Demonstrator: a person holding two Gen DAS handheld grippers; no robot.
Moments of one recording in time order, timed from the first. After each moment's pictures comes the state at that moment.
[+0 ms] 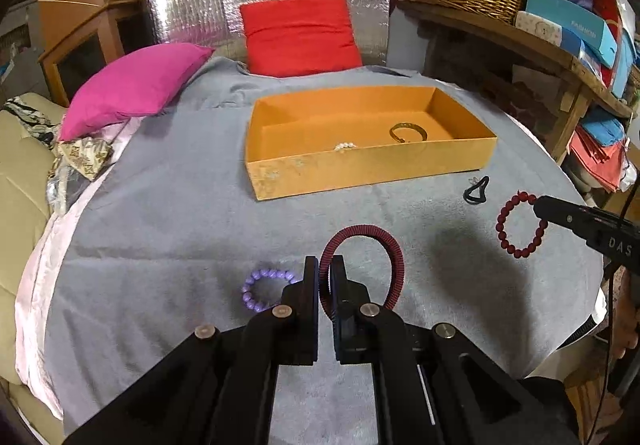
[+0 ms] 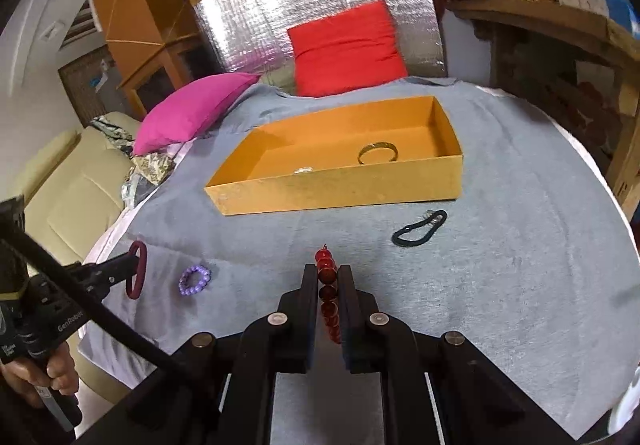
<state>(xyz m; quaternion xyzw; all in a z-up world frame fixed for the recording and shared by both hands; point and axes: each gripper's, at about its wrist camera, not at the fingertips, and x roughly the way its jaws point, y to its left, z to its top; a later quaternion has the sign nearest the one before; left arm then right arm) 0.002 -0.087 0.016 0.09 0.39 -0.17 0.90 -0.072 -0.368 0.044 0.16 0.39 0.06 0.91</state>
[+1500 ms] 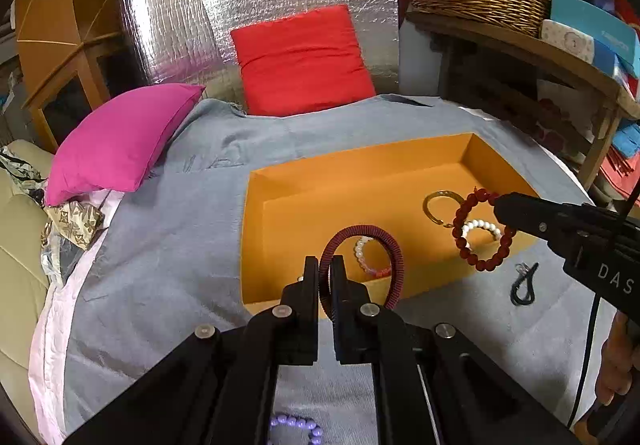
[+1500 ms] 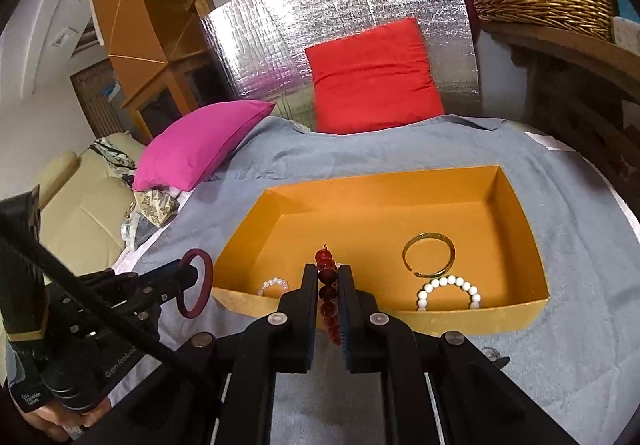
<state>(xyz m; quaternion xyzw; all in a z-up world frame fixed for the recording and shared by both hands) 0.129 -0.138 0.038 0.12 0.35 -0.15 0.91 0.076 -0.345 0.068 0.16 0.35 0.09 0.92</state>
